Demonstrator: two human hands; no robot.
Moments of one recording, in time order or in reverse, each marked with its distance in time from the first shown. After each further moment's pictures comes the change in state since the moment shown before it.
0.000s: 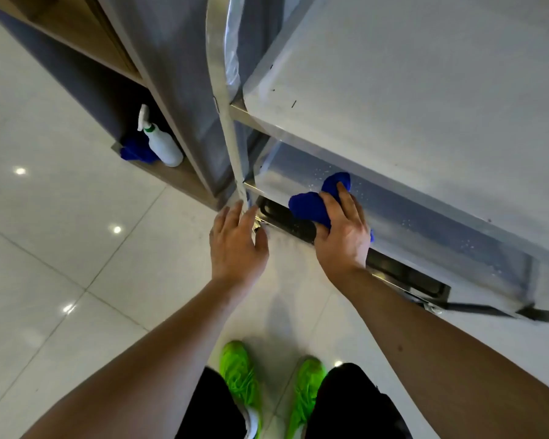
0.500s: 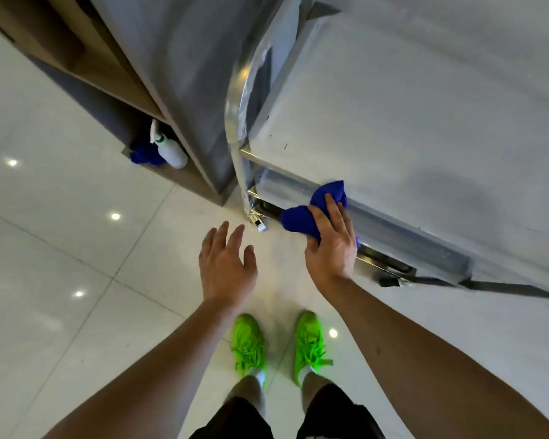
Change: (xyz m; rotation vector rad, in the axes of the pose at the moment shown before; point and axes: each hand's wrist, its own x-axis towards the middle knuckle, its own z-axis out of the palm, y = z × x) left_hand -0.046 0.041 -0.132 -0.001 -0.102 -0.109; right_hand -0.015 -0.087 -0.099 0.030 -0.008 0.077
